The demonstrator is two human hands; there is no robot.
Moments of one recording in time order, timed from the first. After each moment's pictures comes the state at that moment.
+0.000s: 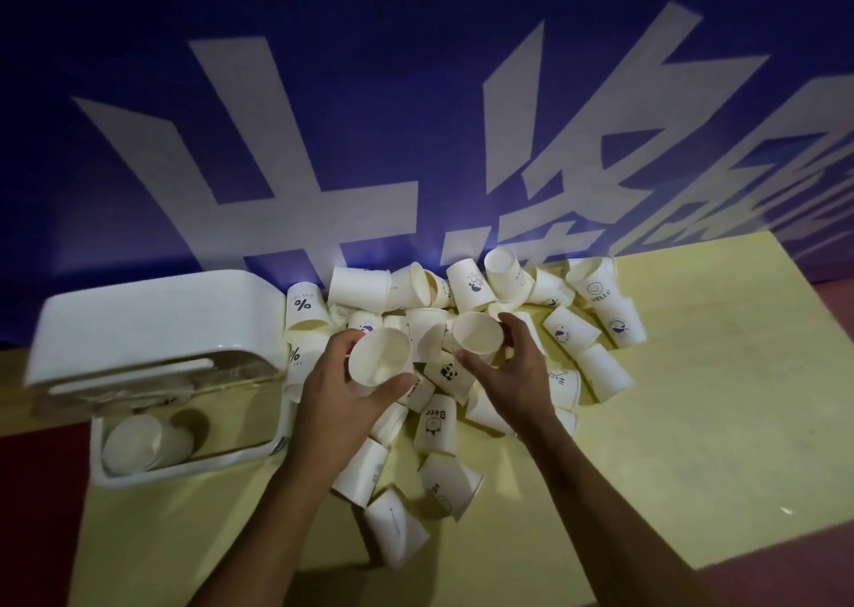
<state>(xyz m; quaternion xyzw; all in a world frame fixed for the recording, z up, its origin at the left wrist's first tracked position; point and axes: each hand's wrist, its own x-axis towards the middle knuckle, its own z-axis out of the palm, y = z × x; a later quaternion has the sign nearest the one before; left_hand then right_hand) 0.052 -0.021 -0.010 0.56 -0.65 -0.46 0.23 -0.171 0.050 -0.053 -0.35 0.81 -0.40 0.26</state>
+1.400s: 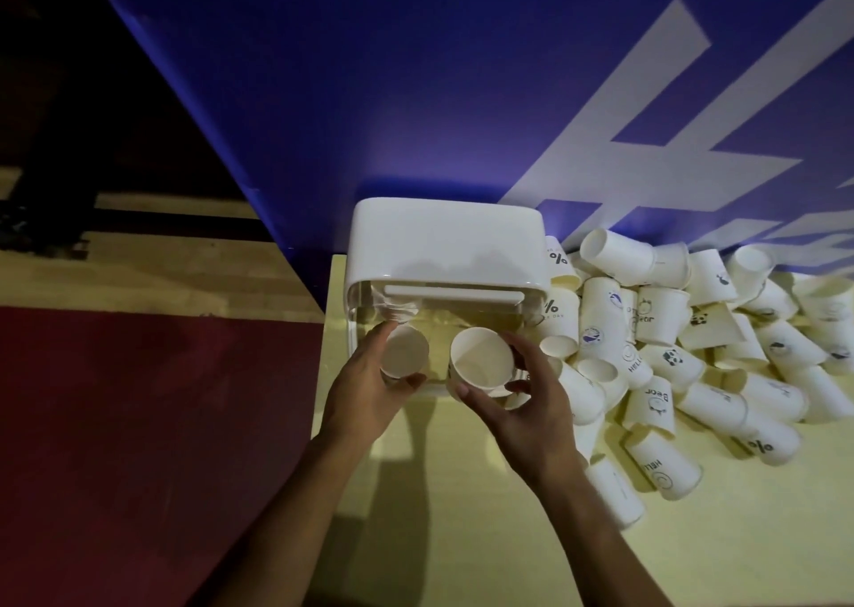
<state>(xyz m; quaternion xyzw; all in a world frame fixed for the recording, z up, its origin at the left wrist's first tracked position) 0.373 -0.080 -0.107 0.60 -0.65 -0.42 0.21 0.183 0.002 -0.033 -0.43 0.75 -0.39 0.31</state>
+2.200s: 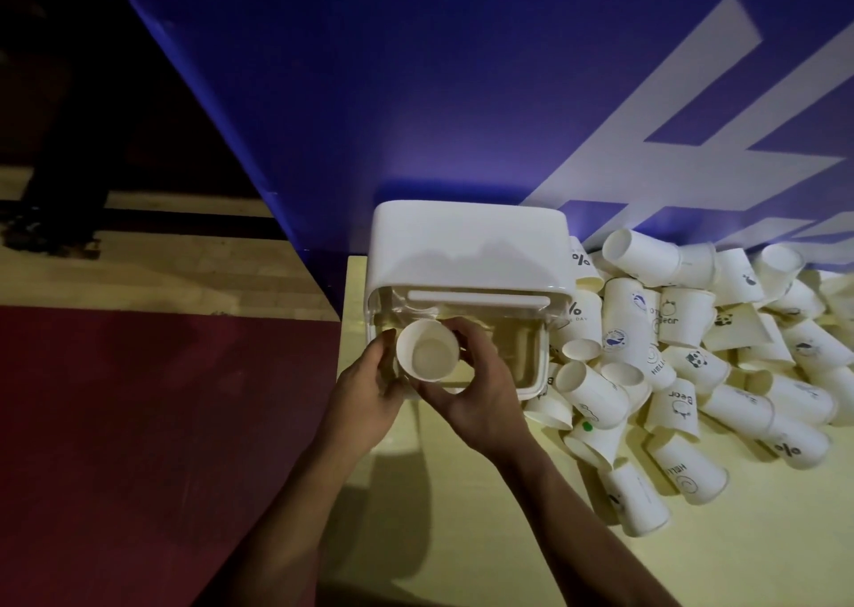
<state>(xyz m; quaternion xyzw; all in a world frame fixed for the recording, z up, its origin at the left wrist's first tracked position) 0.407 -0.086 -0.107 0.57 -0.60 -0.52 0.20 0.236 -0.048 -0.057 -0.54 0.66 -0.40 0.33</state>
